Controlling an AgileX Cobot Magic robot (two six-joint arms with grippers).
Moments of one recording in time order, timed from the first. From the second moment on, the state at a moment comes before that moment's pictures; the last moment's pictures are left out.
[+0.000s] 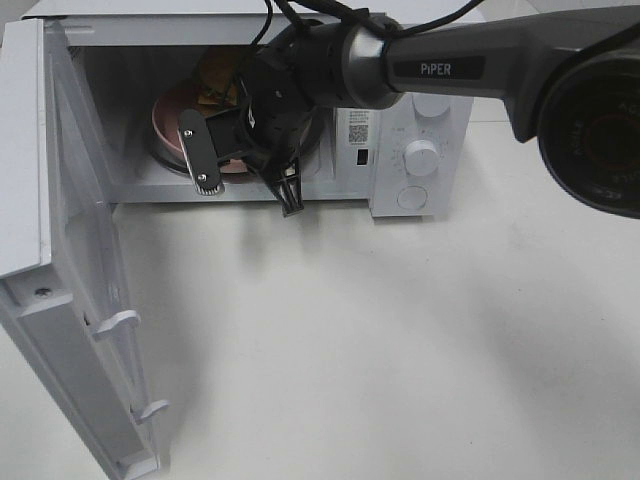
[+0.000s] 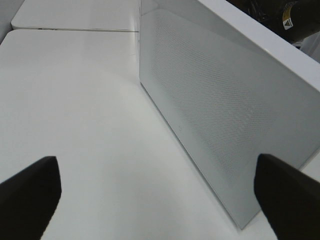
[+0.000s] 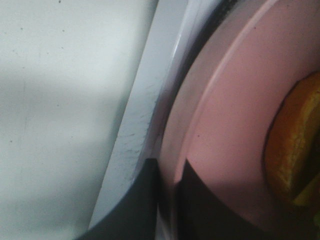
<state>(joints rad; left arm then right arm) 0.09 -0.01 -0.52 -0.26 1.07 0.17 0.67 2.39 -1.94 -0.34 0.52 -1.08</state>
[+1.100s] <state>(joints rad) 0.09 -0.01 -0.52 -0.26 1.07 0.17 0.67 2.34 -1.88 -0.35 0.39 -0.99</state>
